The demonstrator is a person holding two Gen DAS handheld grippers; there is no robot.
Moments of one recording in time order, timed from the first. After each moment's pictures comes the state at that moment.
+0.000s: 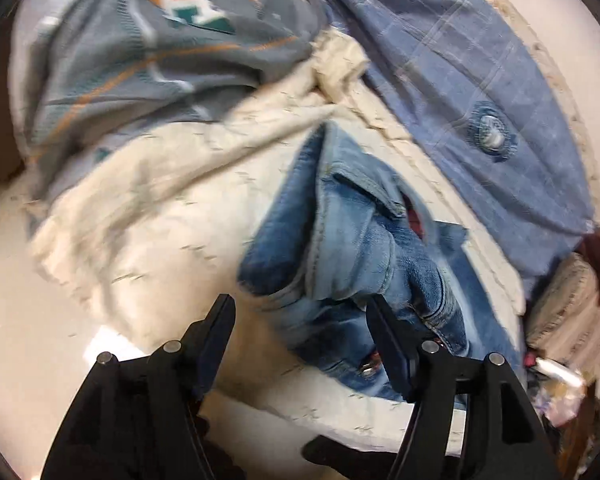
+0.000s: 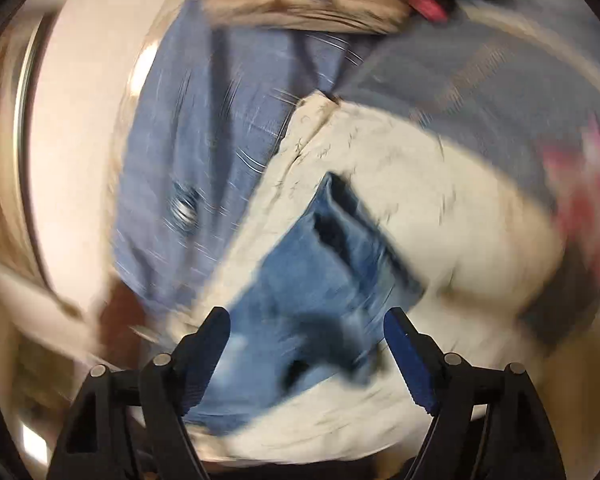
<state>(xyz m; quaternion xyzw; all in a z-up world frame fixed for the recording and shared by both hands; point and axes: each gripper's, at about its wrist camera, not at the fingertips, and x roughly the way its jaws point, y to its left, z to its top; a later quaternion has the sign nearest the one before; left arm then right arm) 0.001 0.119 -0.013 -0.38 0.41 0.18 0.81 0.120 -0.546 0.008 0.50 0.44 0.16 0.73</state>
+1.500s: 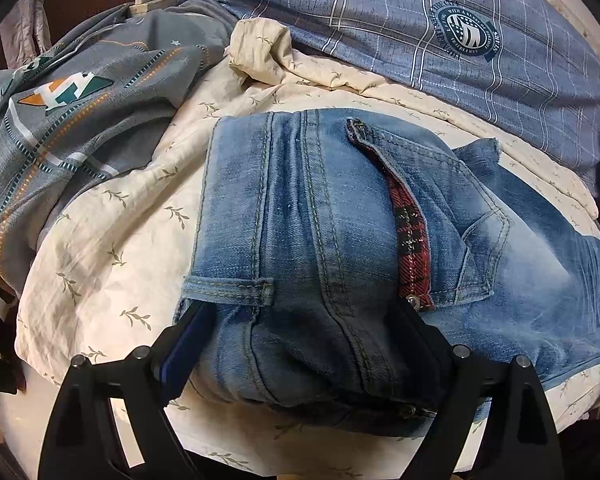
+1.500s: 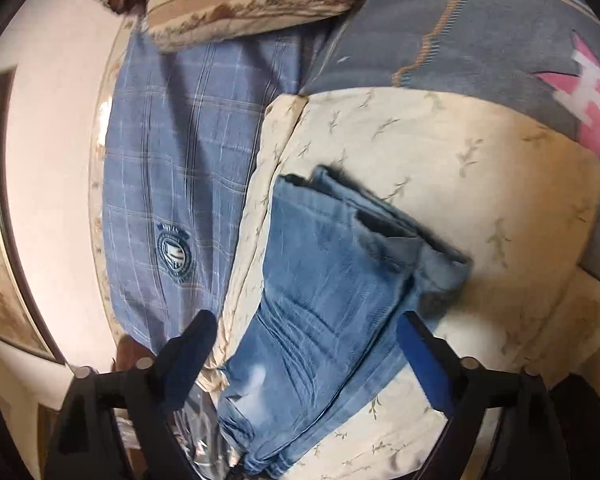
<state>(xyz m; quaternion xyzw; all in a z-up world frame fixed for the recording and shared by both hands) 0.071 0.059 -0.054 -0.15 0.45 0.19 0.86 0.170 -0.486 -0.012 0.52 0.42 0.09 0.74</state>
